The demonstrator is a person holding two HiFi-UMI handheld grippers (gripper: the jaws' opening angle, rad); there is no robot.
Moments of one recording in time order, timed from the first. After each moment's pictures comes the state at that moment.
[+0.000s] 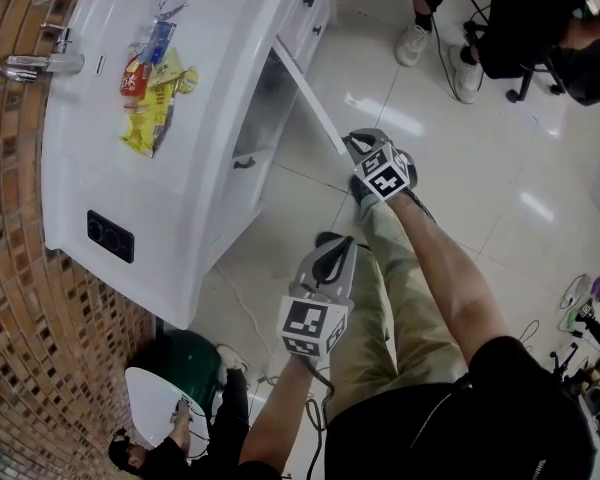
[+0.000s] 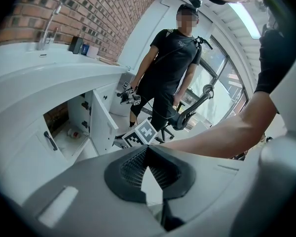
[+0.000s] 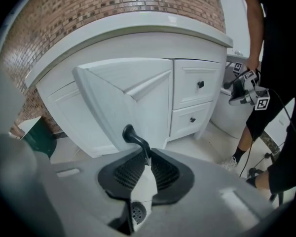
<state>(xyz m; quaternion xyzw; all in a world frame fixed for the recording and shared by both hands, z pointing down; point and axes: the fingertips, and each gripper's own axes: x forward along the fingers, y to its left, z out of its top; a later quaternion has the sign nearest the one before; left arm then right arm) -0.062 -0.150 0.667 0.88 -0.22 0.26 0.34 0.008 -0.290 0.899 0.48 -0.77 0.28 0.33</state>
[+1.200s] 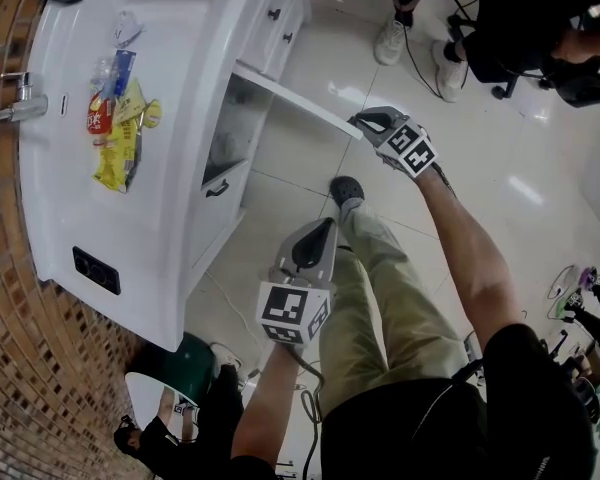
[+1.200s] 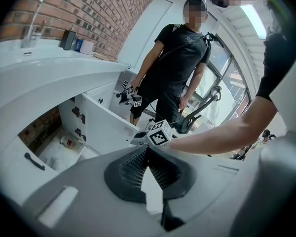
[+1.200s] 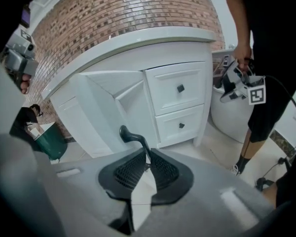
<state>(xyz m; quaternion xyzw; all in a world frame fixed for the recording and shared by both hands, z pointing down) 0.009 -0.225 0.683 0.88 -0.22 0.26 0.34 0.131 -0.327 0.900 0.43 -0.82 0.28 0.26</state>
